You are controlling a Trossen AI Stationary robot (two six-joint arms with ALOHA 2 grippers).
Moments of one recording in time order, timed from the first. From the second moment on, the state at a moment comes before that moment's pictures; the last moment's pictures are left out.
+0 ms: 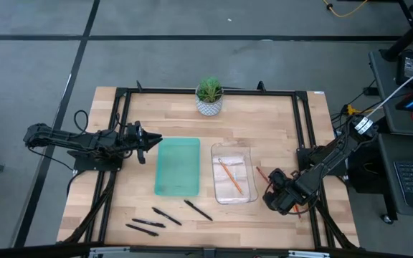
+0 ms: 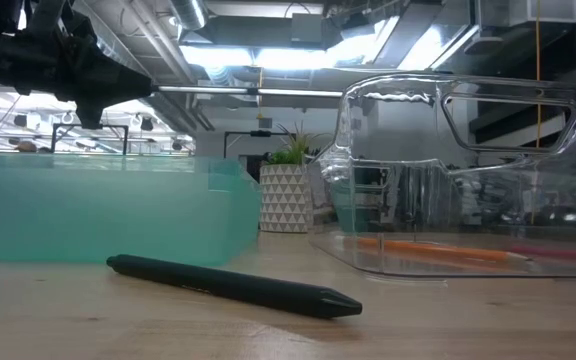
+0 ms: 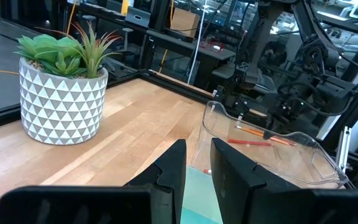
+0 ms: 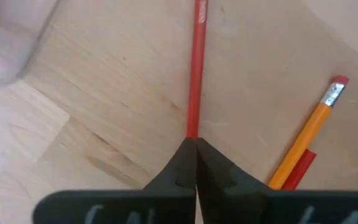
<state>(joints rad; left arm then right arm) -0.11 0.28 0.08 0.14 -0.40 -0.34 0.79 1.46 0.75 -0.83 0.19 1.70</state>
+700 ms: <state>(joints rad) -0.11 0.28 0.08 0.14 -0.40 -0.34 0.78 1.46 0.66 -0.71 0.32 1.70</state>
